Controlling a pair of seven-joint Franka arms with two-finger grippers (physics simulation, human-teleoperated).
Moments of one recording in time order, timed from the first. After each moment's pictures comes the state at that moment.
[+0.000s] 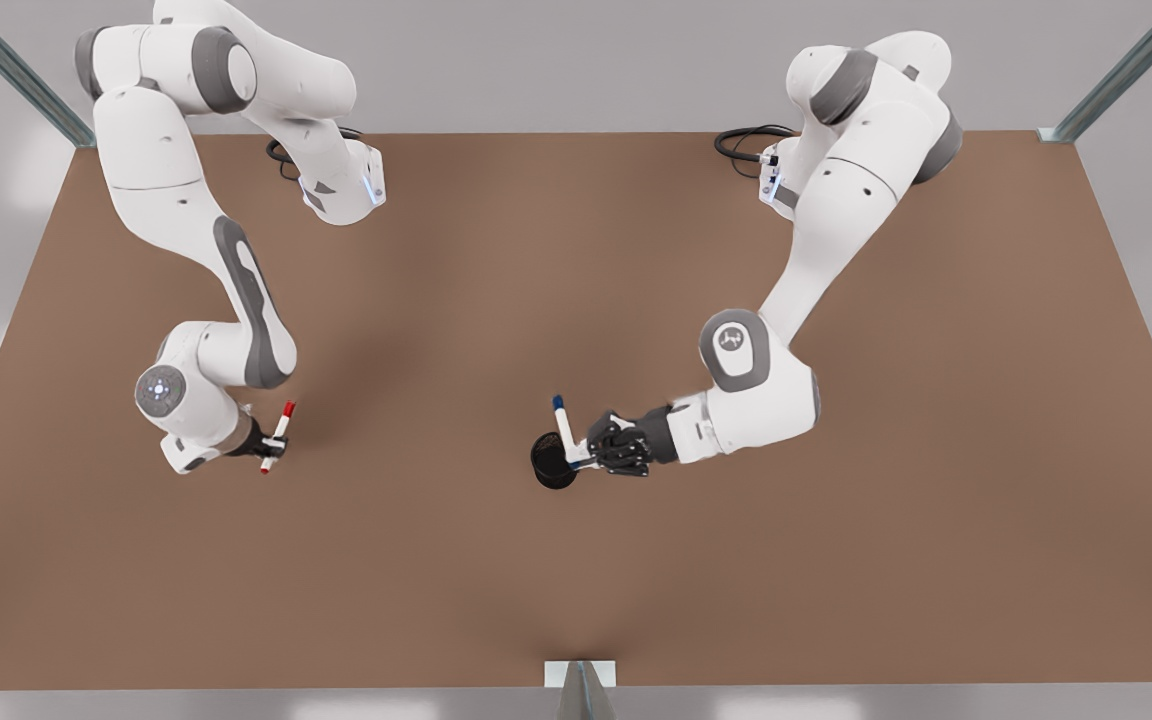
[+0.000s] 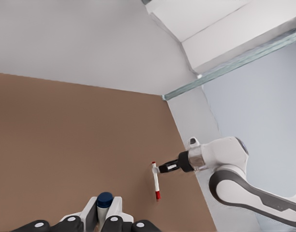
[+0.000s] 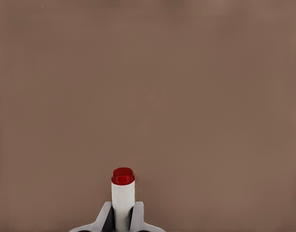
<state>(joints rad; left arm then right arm) -0.18 0.75 -0.47 -1.32 -1.06 2.47 0.62 -0.08 0.48 0.03 -1.95 -0.02 2.47 0.06</state>
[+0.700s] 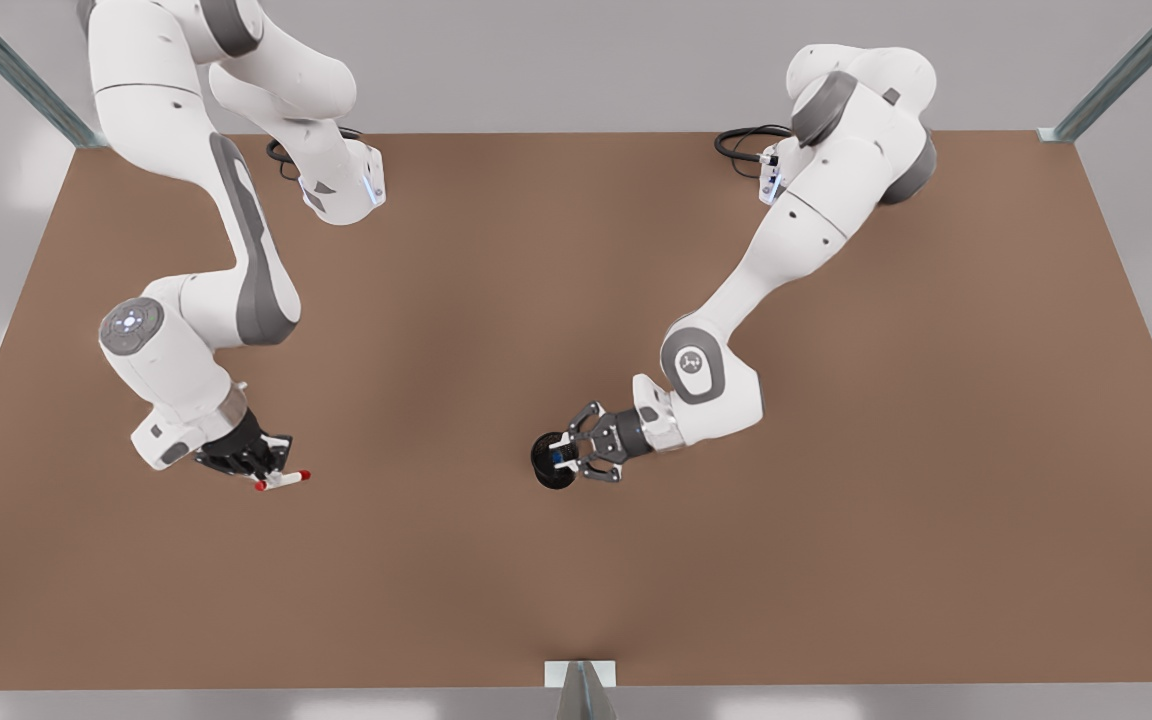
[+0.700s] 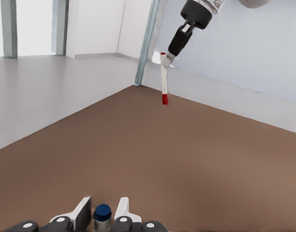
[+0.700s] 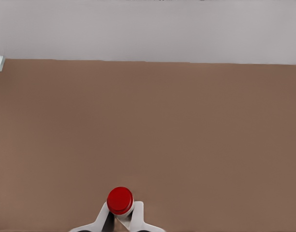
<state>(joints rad) -0.23 0.84 -0.47 -1.45 -1.40 2.60 1.89 -0.08 0.31 0.21 -1.77 -0.02 2.38 0.05</state>
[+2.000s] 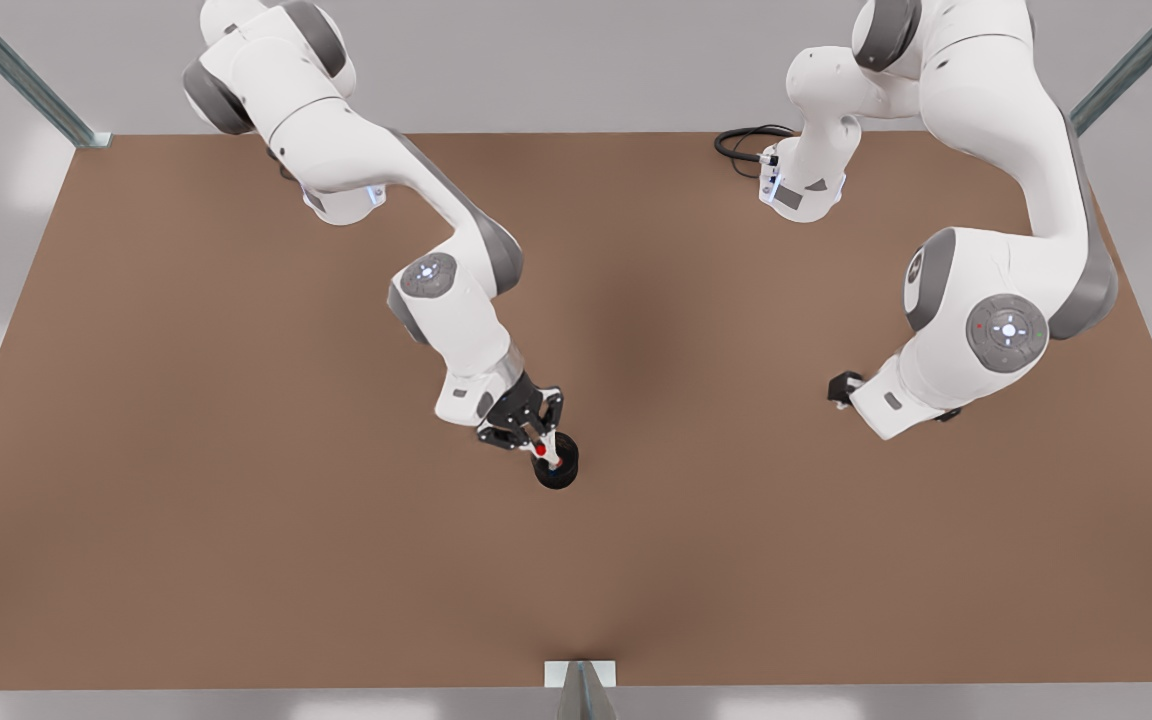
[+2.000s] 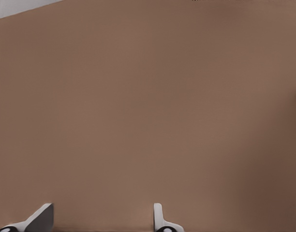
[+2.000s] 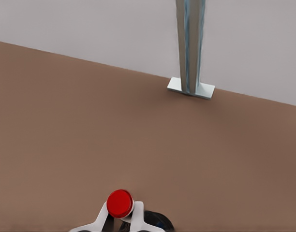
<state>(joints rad) -0.16 0.40 -0.05 -1.30 0.08 1.57 0.00 0.40 0.55 0.27 -1.48 -0.10 2.54 0.28</state>
